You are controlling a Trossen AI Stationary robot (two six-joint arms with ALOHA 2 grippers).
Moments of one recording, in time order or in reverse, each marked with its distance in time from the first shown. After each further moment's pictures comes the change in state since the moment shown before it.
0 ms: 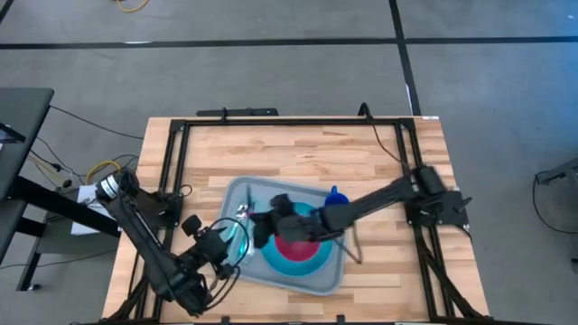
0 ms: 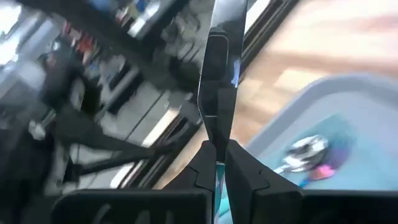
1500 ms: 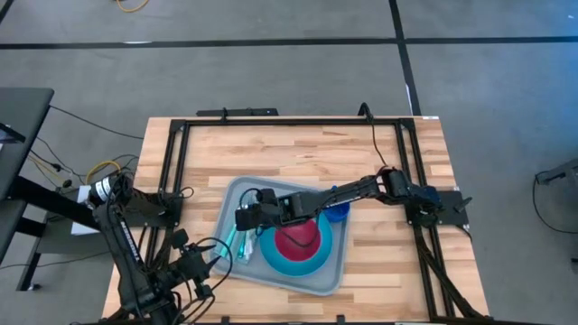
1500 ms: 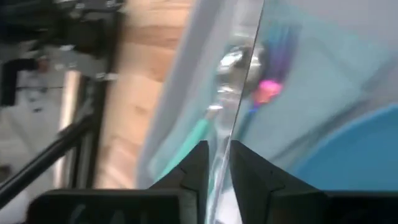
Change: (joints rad) left arm -0.198 -0.008 0.001 -0.002 -0.008 -0.024; right arm -0.151 0.300 0.409 -0.559 -0.363 0.466
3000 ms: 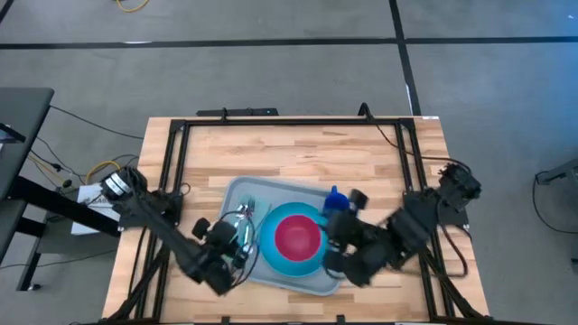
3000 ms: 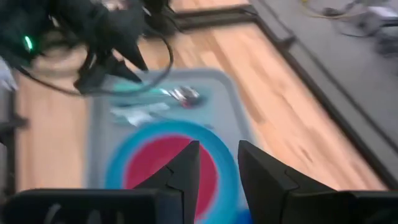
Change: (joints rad) left arm 0.349 0.006 -0.251 0.380 0.280 -0.109; right arm 0.427 -0.496 0.089 -0.796 0.555 -0.726
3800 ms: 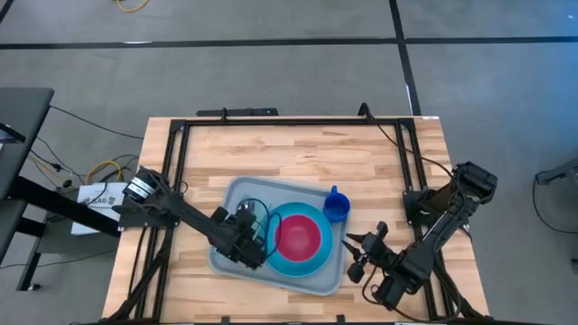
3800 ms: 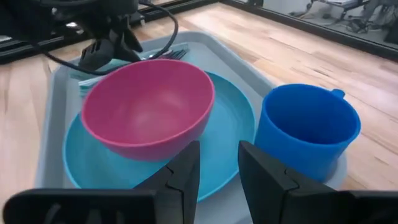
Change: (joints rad) left arm 0.265 0.158 0.000 0.131 0.139 0.273; right arm 0.312 -0.119 -0.987 0.465 0.326 0.810
